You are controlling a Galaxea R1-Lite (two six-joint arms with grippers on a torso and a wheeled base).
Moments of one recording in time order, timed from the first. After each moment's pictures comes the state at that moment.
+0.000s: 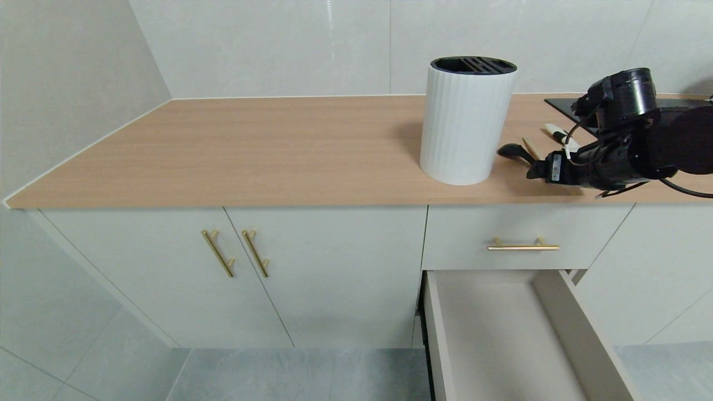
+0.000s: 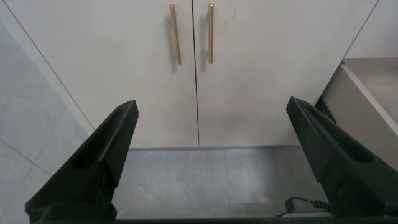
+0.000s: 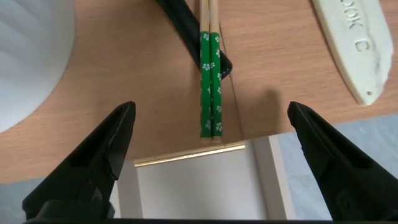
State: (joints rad) left arm 0.00 0.00 0.00 0.00 -0.02 0.01; right arm 0.21 1.87 -1.57 0.23 -0.33 0.24
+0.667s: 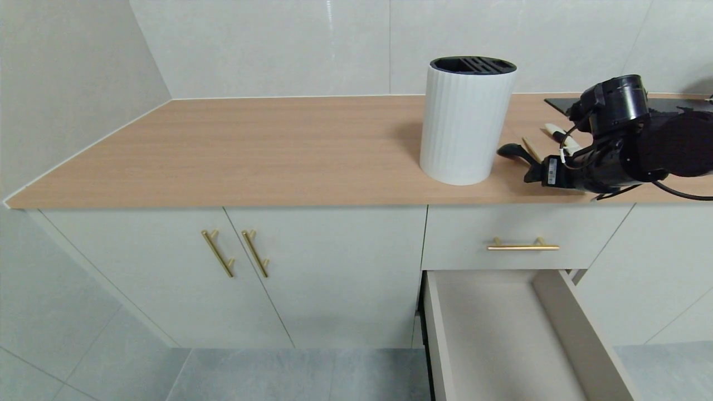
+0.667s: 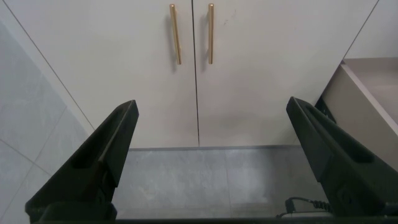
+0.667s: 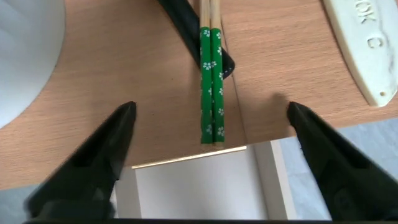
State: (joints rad) left arm 0.00 0.00 0.00 0.00 -0.02 0.01; right arm 0.21 1.89 -1.58 0.23 -0.33 0.24
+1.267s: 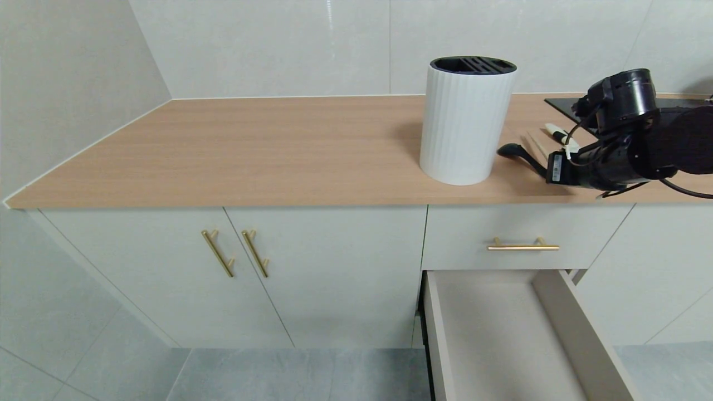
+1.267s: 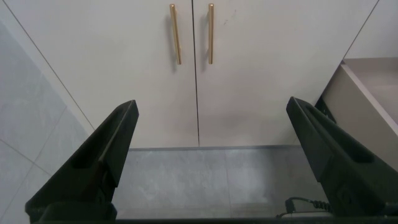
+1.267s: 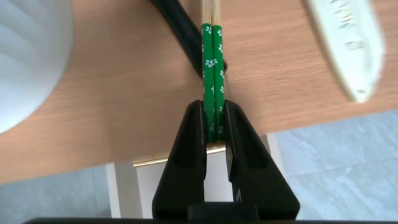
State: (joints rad) left arm 0.00 0.00 0.00 0.00 -0.02 0.01; right arm 0.21 1.86 -1.57 0.24 -0.34 0.24
